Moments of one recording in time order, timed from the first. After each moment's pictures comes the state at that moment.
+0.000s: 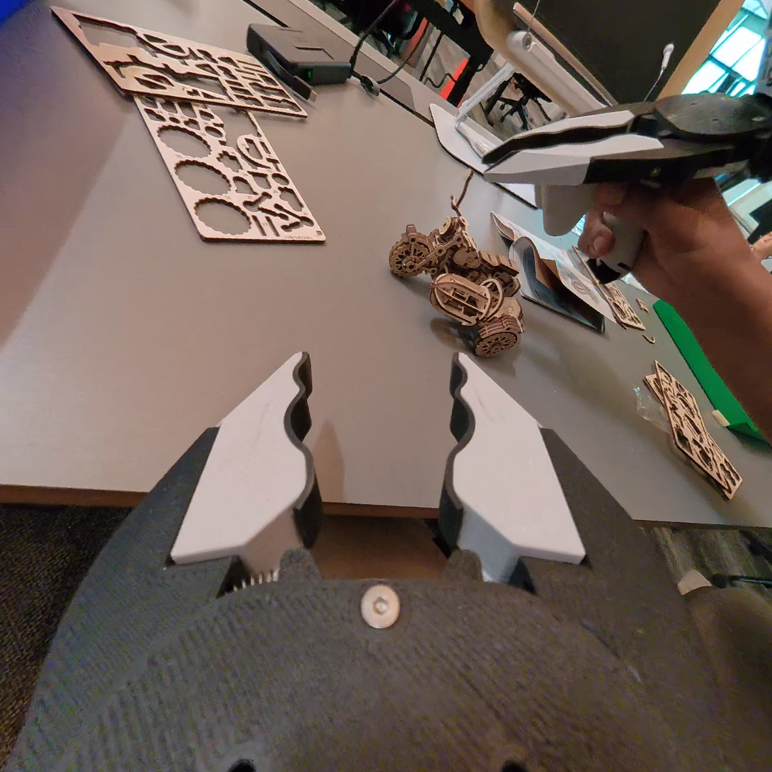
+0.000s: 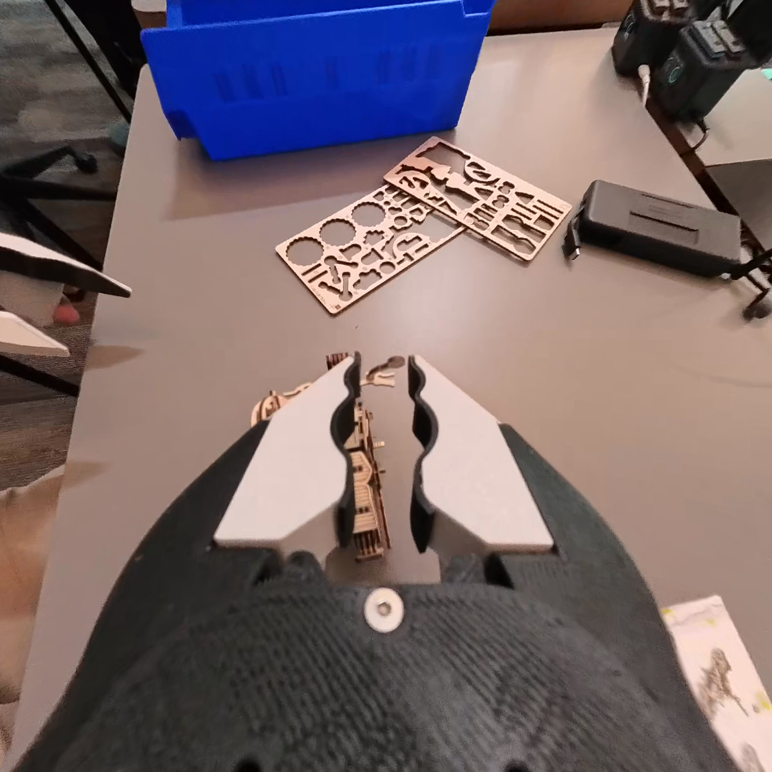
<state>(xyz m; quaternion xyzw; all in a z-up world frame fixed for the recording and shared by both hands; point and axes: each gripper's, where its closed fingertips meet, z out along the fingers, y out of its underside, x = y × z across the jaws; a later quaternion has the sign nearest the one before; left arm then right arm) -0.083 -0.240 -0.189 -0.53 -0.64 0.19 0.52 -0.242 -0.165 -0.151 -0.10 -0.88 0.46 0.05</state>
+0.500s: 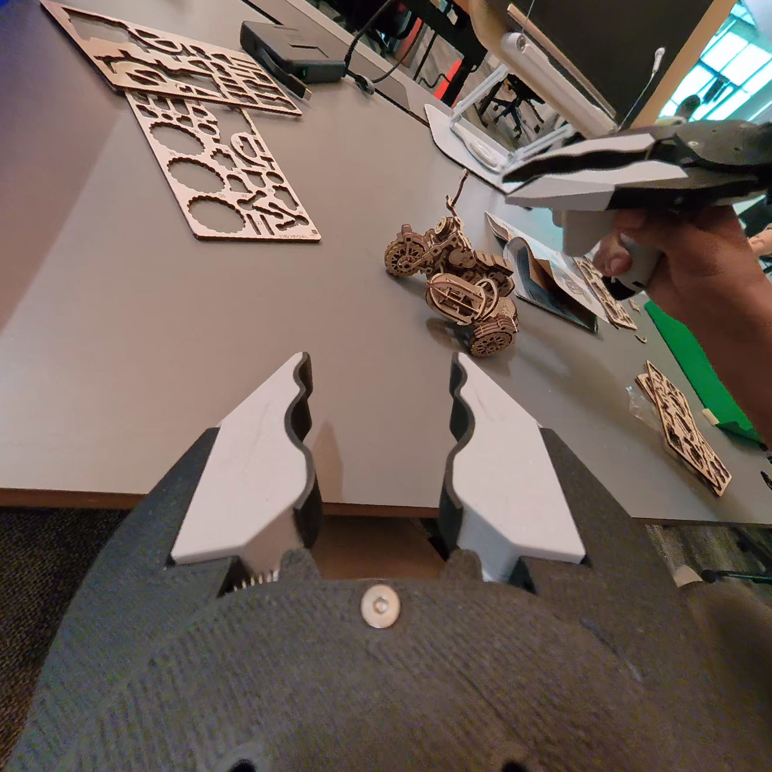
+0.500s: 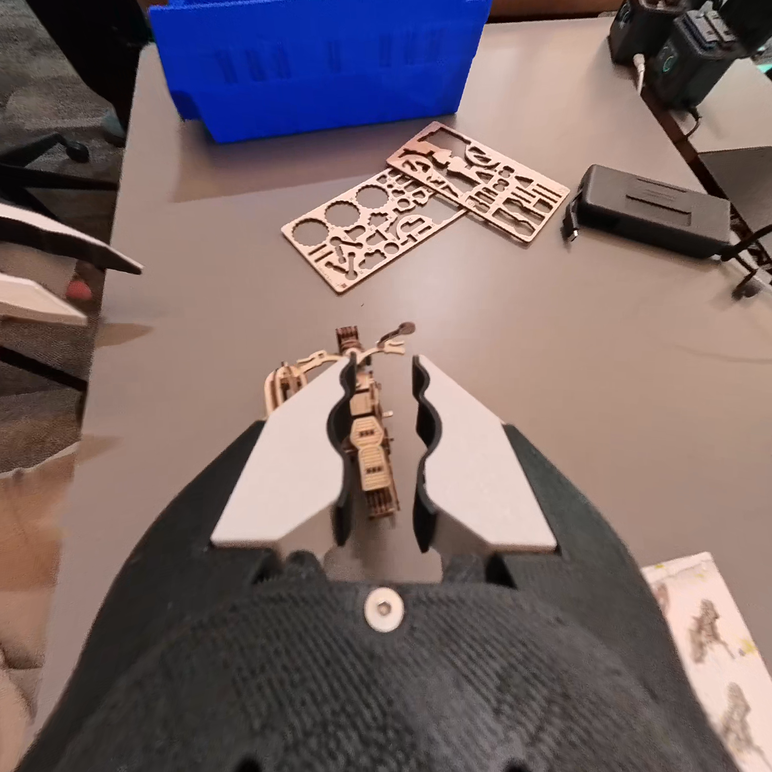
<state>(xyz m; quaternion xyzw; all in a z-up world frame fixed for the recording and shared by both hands) -0.083 -0.238 -0.189 -0.53 -0.64 0.19 0.53 -0.229 -0.146 -0.150 -0.10 -0.88 0.45 0.06</state>
